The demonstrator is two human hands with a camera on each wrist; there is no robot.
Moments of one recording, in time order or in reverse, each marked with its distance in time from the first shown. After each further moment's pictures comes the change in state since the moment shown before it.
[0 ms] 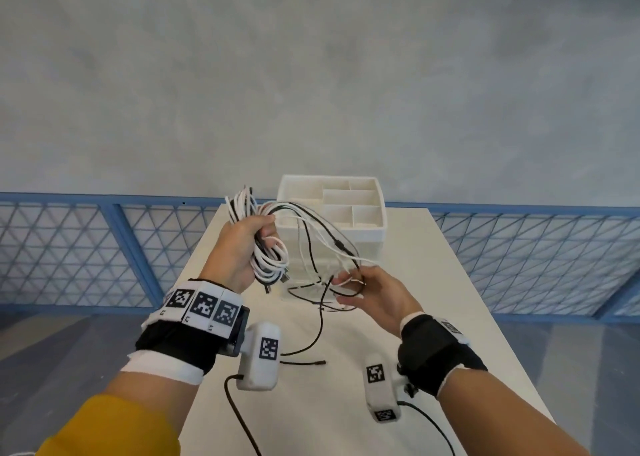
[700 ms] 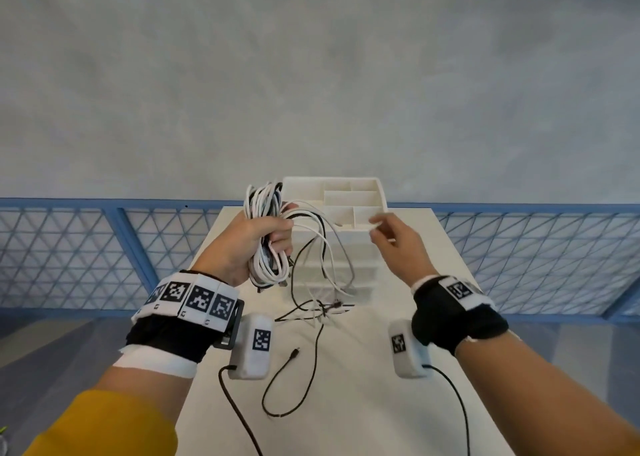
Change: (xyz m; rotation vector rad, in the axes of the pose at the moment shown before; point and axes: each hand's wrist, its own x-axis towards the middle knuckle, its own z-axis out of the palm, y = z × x) left_hand -0.015 0.018 0.015 0.271 -0.337 0.003; right_hand 0.014 -0.058 0.000 -1.046 0.340 -0.562
